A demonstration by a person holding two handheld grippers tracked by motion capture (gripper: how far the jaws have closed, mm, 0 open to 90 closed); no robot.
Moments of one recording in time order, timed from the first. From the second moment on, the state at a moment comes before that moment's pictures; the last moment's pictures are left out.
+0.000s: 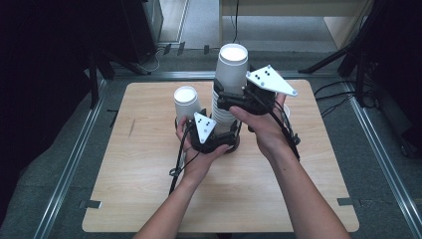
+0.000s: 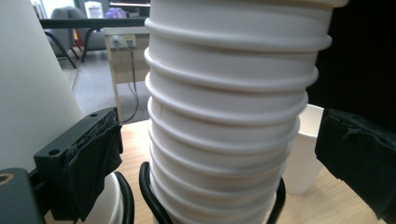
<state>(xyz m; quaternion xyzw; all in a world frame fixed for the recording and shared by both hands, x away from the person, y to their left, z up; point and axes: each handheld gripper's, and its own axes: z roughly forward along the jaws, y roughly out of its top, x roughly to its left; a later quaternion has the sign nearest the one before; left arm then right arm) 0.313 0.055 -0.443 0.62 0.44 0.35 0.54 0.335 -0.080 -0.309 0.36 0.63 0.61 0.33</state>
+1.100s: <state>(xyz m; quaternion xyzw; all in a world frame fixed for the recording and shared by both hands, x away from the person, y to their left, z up) 0.326 0.044 -0.441 0.62 0.44 0.35 0.55 0.354 -0.072 -0.315 0.37 0.62 0.61 0.33</state>
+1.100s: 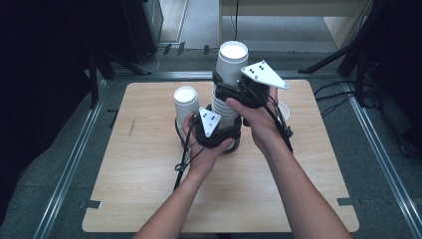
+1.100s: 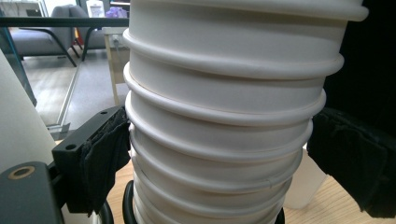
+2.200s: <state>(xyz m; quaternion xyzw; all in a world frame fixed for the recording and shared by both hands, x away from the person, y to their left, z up) 0.325 0.045 -0.441 0.62 0.44 0.35 0.55 0.343 -0.071 -0.291 0.35 0.59 0.62 0.37</state>
